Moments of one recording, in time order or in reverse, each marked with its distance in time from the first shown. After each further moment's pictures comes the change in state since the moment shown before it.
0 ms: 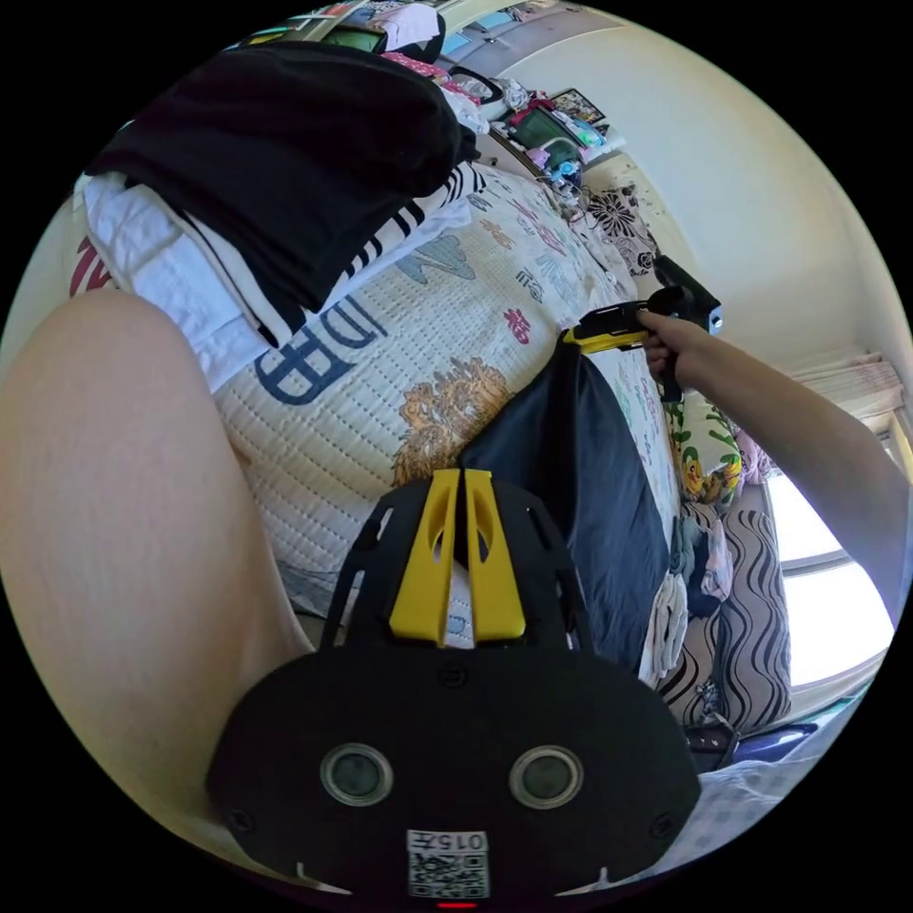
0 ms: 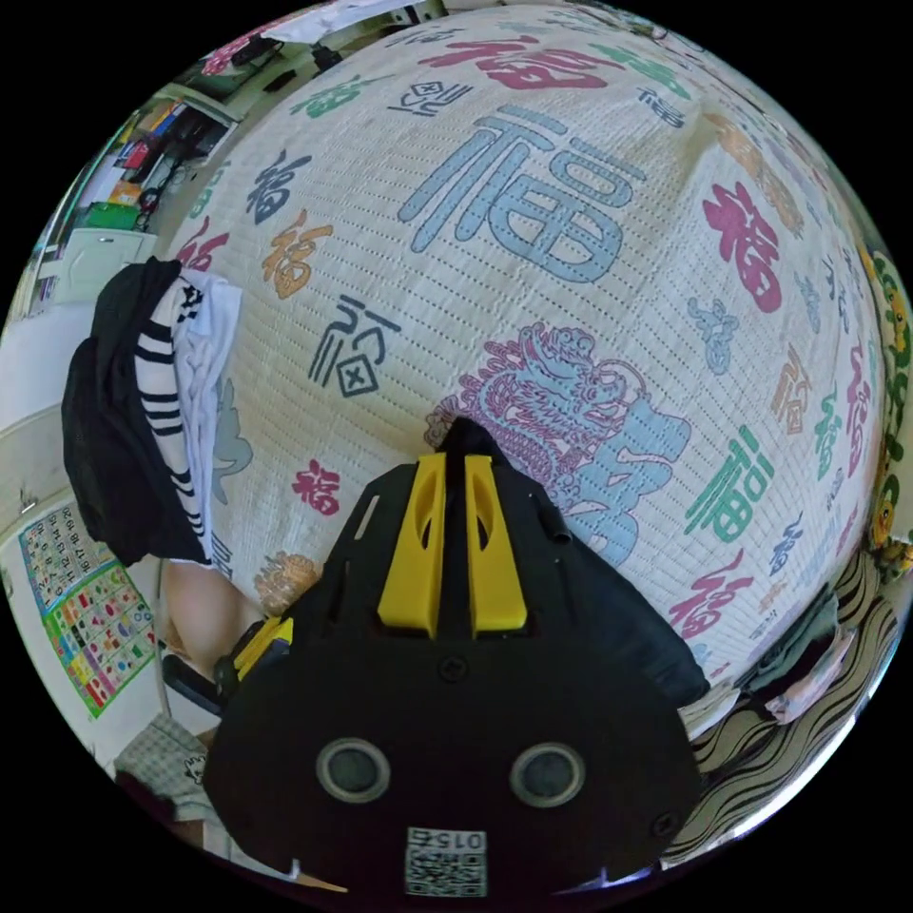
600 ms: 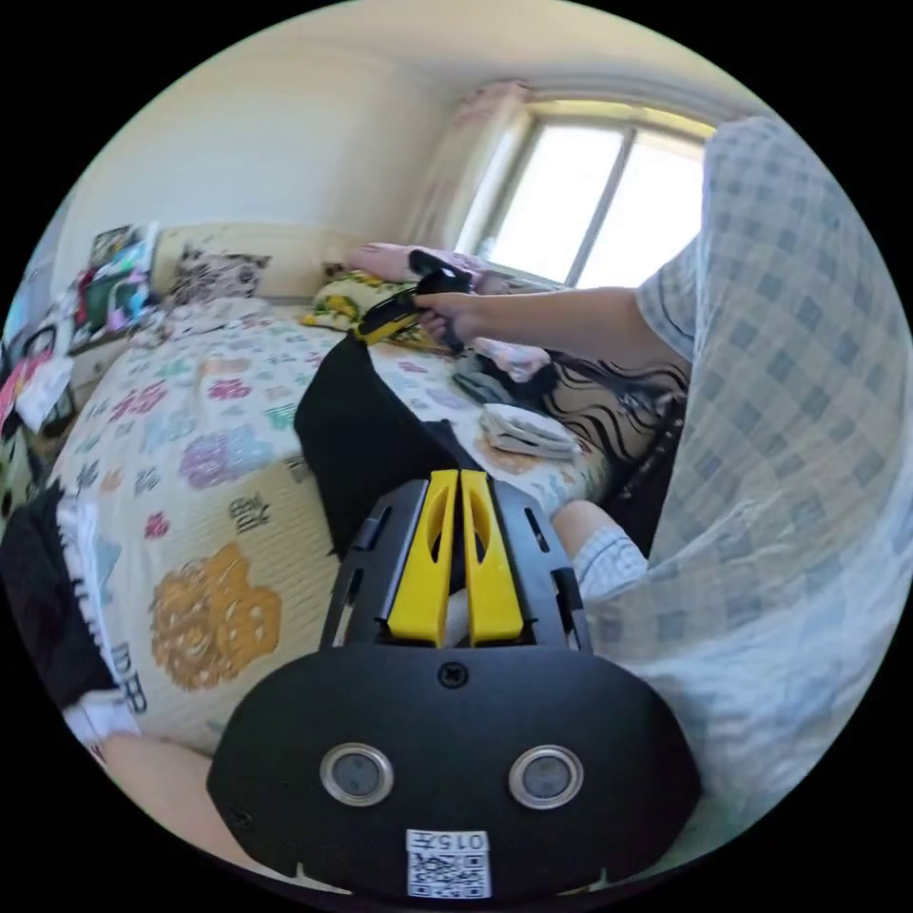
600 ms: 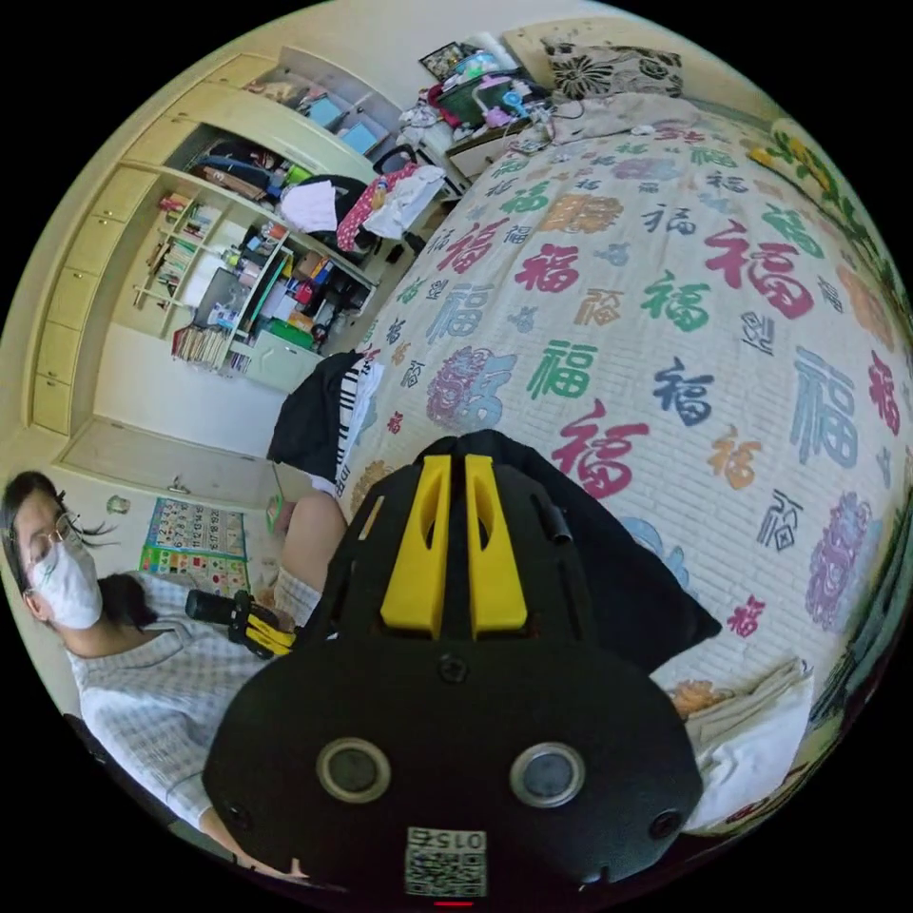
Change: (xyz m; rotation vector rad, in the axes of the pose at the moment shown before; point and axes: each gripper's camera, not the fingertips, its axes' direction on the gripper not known) left arm 0.274 0.183 -0.022 -0.025 0.388 1.144; right arm 0.262 0.302 -0.142 0.505 -0.503 -0.010
